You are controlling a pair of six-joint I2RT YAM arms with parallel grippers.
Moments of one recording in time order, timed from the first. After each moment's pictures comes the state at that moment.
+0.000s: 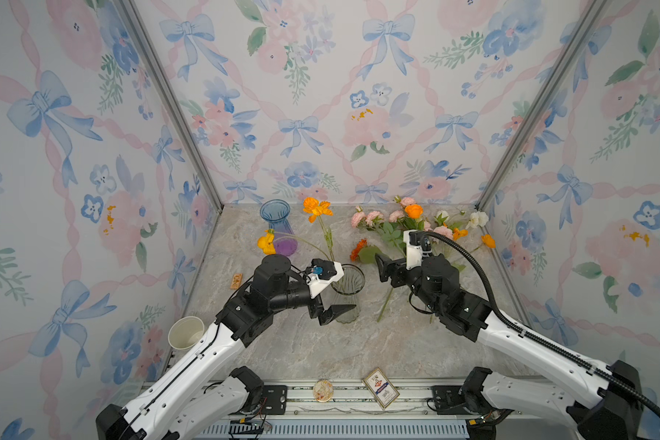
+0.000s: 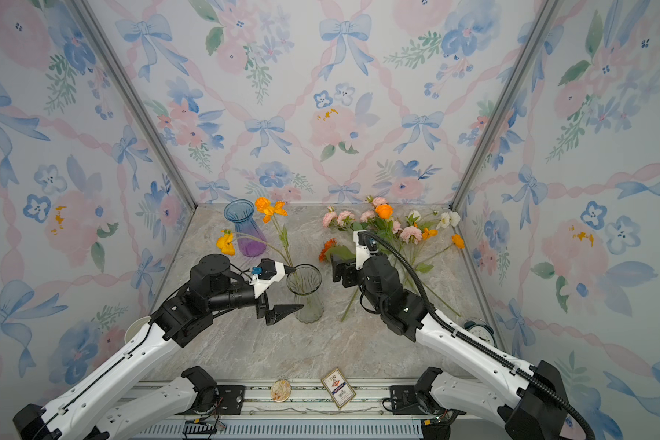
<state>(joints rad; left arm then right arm) -0.66 0.91 0.90 -0.29 0.58 0.29 0.72 1.06 0.83 -0.11 0.36 0.31</state>
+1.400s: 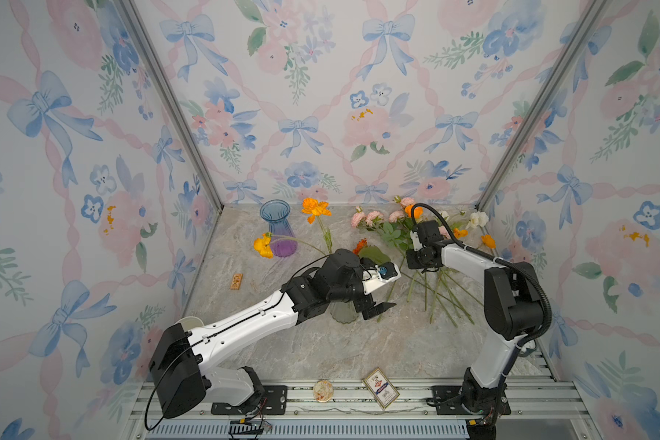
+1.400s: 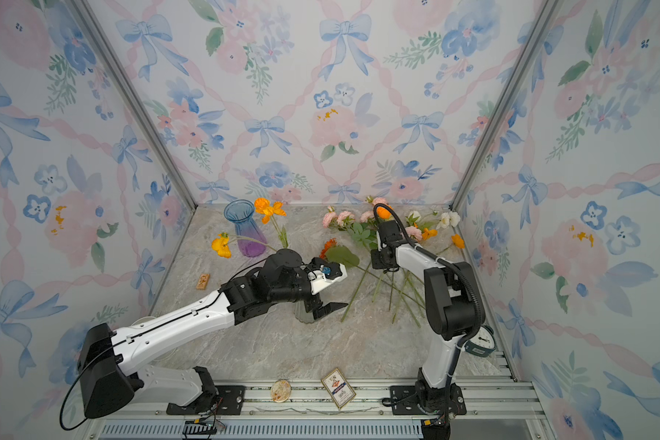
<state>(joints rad) -0.93 1.33 1.09 -0.24 0.24 0.34 0.23 1.88 1.26 -0.47 0.07 0.09</state>
